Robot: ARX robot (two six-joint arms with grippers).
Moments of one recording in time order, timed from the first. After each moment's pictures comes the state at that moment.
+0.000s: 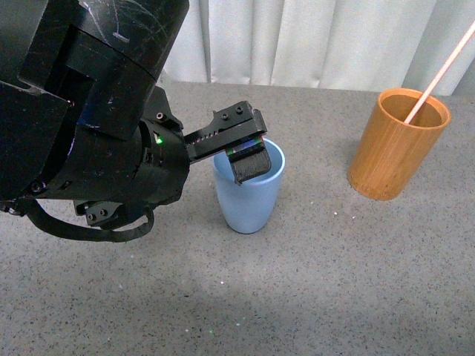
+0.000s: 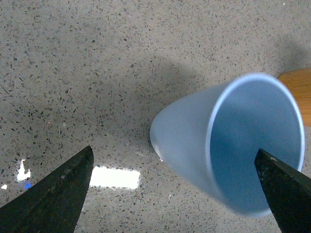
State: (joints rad) left arm -0.51 1.84 0.81 0.24 -0.08 -0.72; right arm 0.00 0.00 0.00 0.00 0.00 0.00
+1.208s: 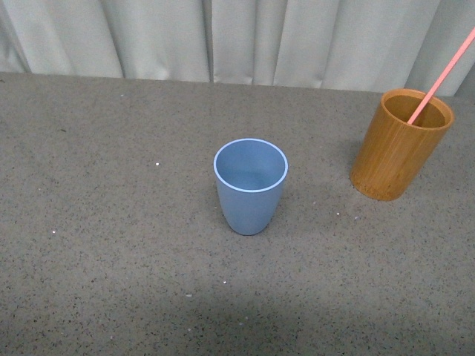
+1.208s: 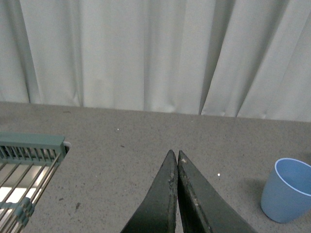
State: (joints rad) left arm 0.00 0.01 0.02 0.00 0.00 -0.01; right arm 0.00 0.00 0.00 0.00 0.00 0.00
